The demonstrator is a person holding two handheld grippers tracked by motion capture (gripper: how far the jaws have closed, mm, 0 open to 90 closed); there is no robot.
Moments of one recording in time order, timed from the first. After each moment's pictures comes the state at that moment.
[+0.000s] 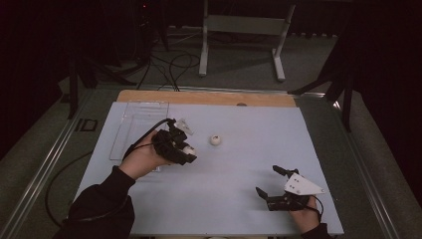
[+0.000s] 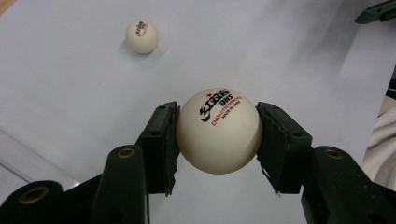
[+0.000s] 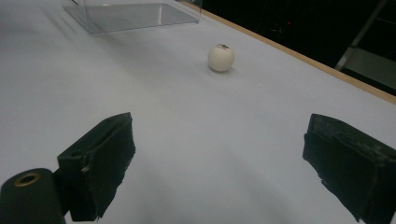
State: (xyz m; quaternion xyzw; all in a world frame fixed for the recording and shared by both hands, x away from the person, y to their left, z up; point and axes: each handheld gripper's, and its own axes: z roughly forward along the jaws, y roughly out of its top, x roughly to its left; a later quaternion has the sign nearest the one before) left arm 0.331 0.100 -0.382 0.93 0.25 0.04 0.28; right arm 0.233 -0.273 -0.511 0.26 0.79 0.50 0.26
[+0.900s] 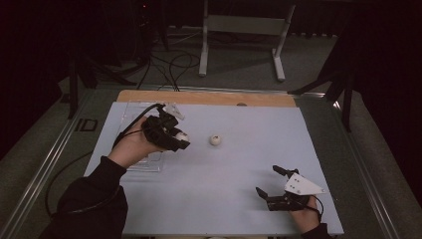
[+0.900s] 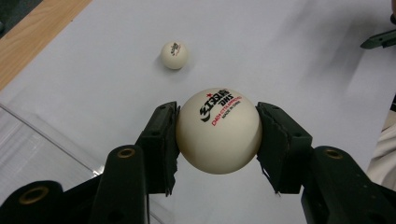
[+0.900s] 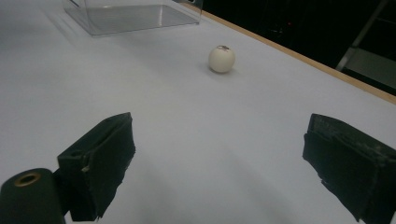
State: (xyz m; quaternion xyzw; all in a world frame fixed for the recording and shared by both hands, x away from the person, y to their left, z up) left arm 0.343 0.123 -0.350 0.92 0.27 0.07 0.28; right arm 0.233 -0.273 -0.511 0.26 0.79 0.50 0.25
